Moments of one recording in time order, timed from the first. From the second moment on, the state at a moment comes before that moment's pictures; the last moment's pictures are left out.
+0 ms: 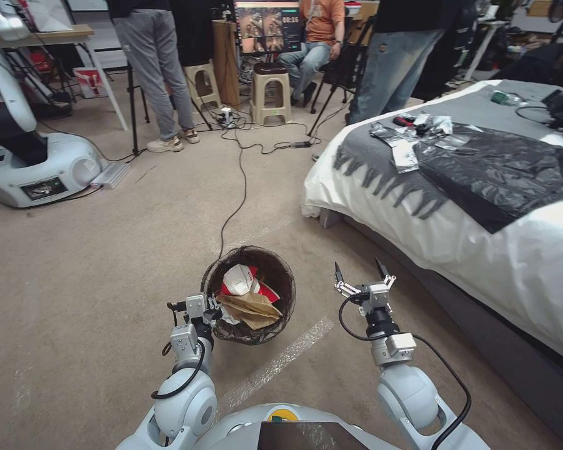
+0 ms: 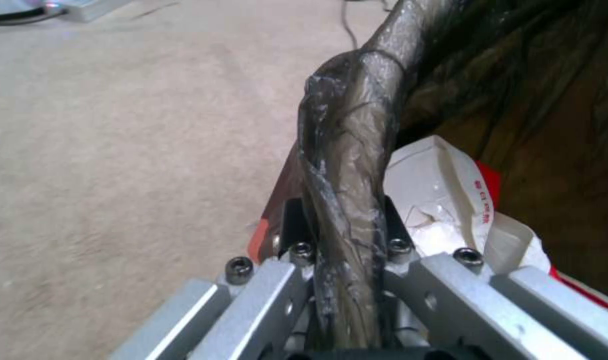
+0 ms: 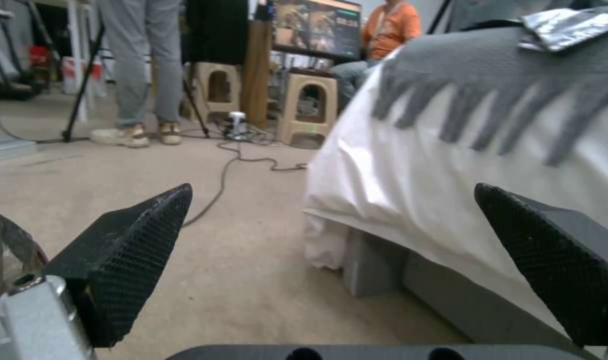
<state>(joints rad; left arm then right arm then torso) 1.56 -1.21 -0.20 -2.14 -0.42 0.18 -0.61 -1.55 1.11 0.31 2.02 0.13 0.23 0.32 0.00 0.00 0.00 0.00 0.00</state>
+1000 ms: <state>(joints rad) 1.56 -1.21 -0.20 -2.14 -0.42 0.18 -0.61 -1.54 1.12 0.31 2.02 0.13 0.23 0.33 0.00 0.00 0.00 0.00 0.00</state>
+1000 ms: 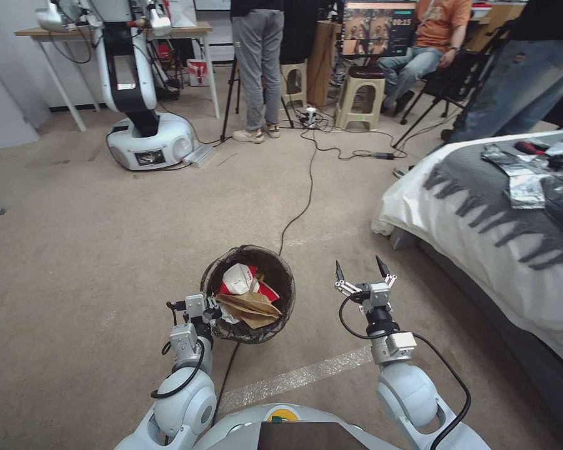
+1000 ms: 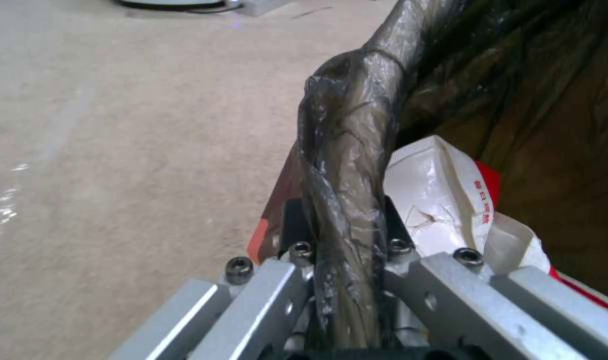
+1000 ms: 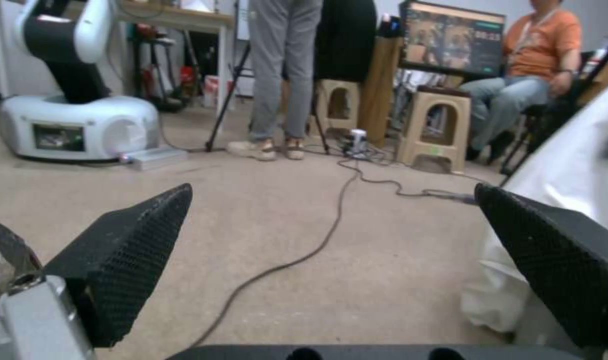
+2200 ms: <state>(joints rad) 1.53 -1.16 -0.26 -2.27 -0.64 0.28 -0.70 -1.52 1.12 0.33 2.01 0.14 0.23 0.36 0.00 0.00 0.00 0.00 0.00</state>
